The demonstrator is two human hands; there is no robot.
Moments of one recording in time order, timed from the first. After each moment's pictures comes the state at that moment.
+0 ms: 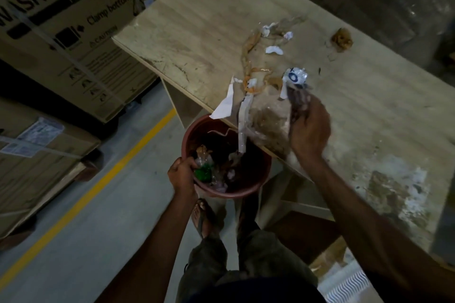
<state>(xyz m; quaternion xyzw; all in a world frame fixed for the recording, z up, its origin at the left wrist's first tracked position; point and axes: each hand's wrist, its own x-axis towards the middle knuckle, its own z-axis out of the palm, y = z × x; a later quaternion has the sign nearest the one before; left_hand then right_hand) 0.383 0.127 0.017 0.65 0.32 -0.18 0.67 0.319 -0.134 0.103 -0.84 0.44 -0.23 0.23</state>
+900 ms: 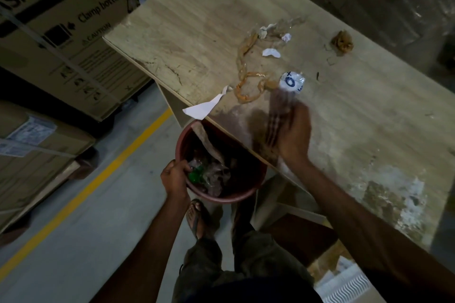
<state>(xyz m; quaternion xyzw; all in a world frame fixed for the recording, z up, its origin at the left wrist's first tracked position) 0.390 0.115 0.017 0.66 0.32 -0.19 0.65 0.339 -0.140 0.085 -0.83 0.39 -0.21 0.34</state>
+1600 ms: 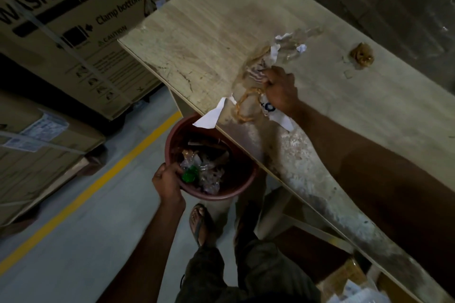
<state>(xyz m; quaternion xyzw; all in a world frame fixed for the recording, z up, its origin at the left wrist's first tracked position) 0.413 0.125 0.011 0.63 0.37 -0.11 0.67 0.499 -0.215 0.045 -0.95 0.23 0.03 0.21</state>
